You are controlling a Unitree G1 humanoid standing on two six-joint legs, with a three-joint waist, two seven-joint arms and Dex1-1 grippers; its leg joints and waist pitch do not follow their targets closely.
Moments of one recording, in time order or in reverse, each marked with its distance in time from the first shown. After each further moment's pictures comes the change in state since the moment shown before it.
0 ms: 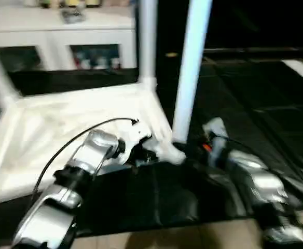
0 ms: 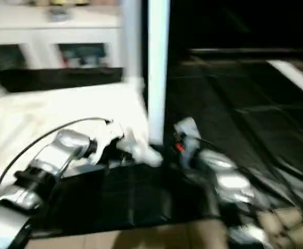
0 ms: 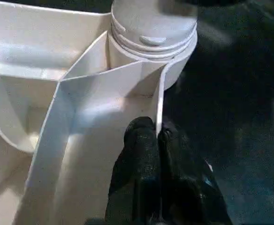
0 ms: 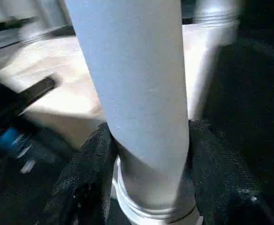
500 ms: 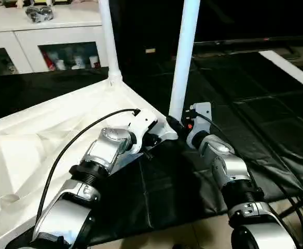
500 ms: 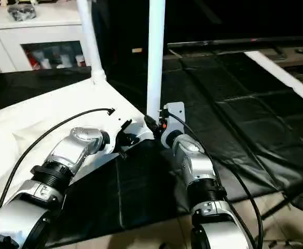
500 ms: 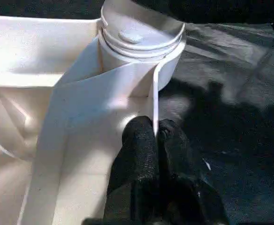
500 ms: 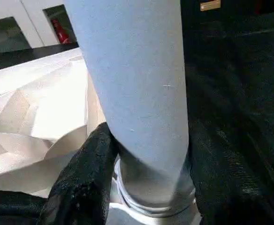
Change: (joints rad) left arm -0.033 -0.091 0.066 0.022 0.009 0.043 0.223; right arm -0.145 0.130 -0.060 0.189 -0.048 -0.109 -0.301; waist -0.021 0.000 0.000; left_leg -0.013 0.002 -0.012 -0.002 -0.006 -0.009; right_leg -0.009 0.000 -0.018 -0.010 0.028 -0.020
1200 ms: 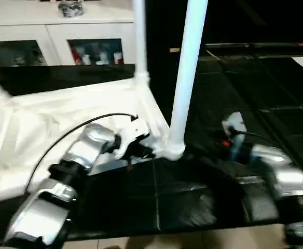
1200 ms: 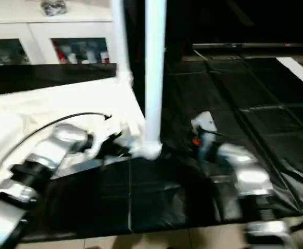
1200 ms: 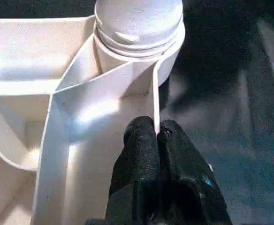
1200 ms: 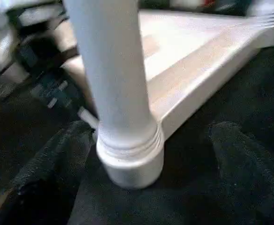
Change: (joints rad) left arm 0.016 0.225 -0.142 0.008 -0.001 -0.290 -0.483; right arm 0.172 -0.435 0.092 -0.218 0.123 0.063 0.747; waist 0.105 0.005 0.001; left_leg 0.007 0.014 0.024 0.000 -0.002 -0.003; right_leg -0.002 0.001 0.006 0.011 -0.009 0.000
